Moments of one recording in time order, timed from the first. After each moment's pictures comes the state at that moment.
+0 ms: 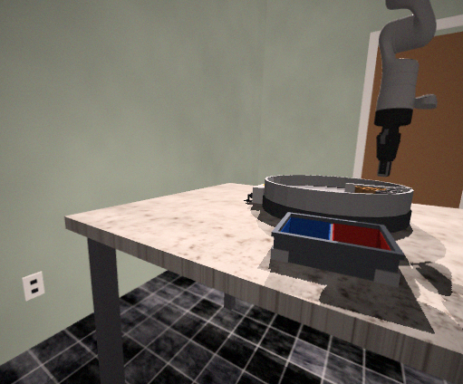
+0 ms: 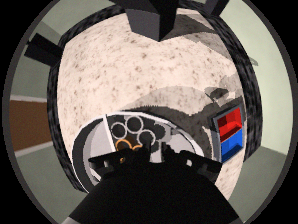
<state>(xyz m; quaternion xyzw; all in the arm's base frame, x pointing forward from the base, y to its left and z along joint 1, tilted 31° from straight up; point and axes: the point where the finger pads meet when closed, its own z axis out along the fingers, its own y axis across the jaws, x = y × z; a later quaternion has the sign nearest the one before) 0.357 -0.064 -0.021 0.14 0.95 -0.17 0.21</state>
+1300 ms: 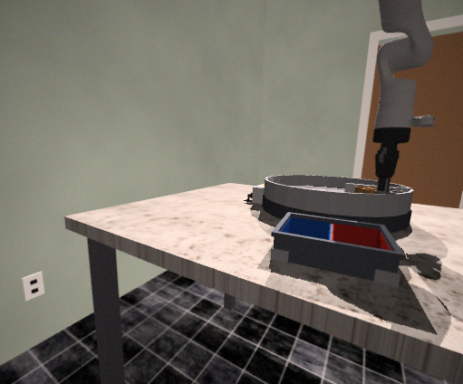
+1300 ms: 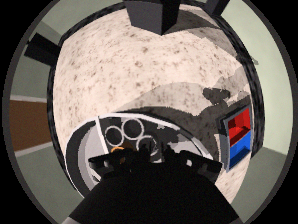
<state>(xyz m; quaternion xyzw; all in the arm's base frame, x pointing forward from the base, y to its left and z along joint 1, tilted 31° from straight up) 0.368 -0.085 -0.056 0.14 0.95 -0.17 0.21</state>
